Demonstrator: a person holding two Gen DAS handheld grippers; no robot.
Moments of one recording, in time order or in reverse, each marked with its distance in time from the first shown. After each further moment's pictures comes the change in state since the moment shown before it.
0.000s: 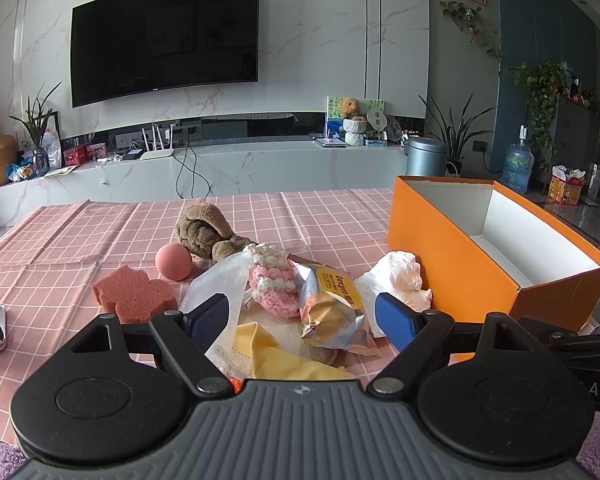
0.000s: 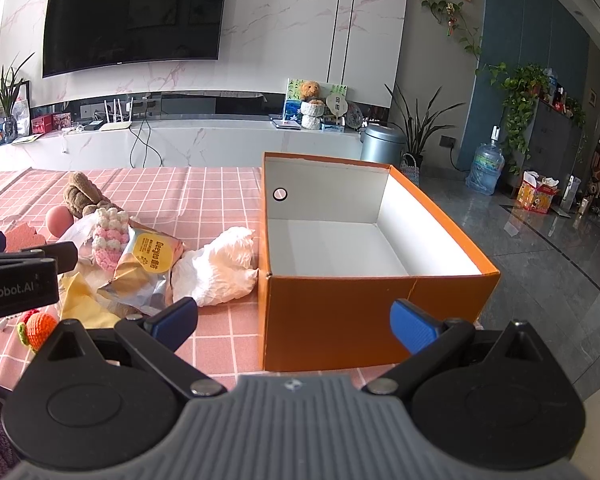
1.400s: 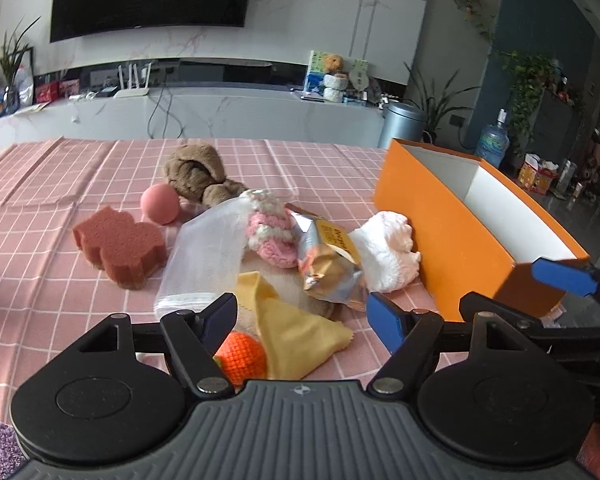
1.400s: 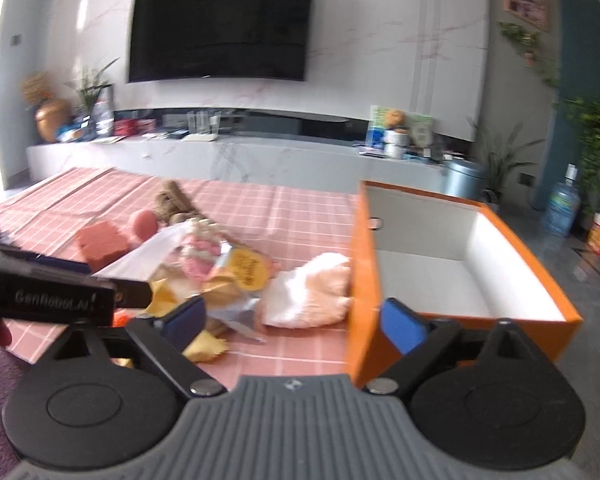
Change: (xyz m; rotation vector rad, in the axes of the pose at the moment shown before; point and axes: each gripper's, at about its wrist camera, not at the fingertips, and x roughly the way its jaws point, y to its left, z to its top) left arm 0.009 0.049 -0.003 -0.085 0.170 -0.130; right arm -0.004 0.032 0.003 -0.119 -0.071 0.265
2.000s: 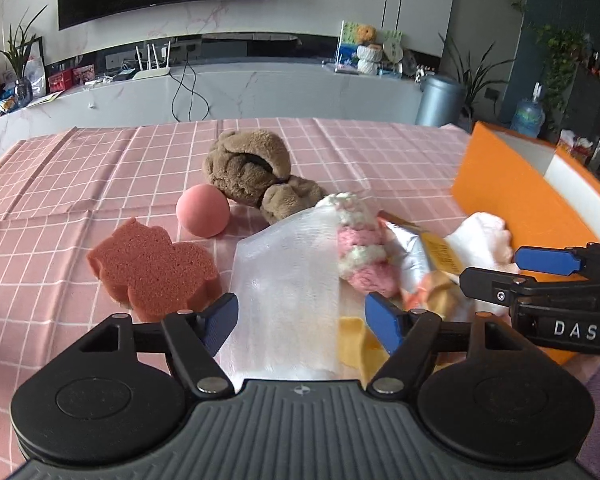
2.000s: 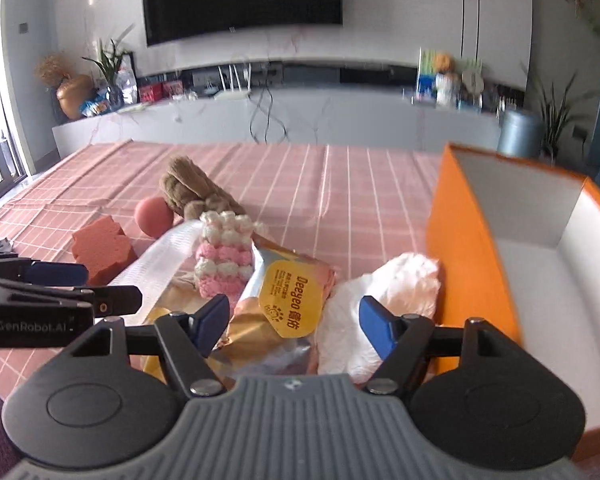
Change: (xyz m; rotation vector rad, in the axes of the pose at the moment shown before) left arm 0.086 0.054 0.035 0.027 0.099 0.091; right arm 0.141 0.013 0.040 0.077 0.192 0.140
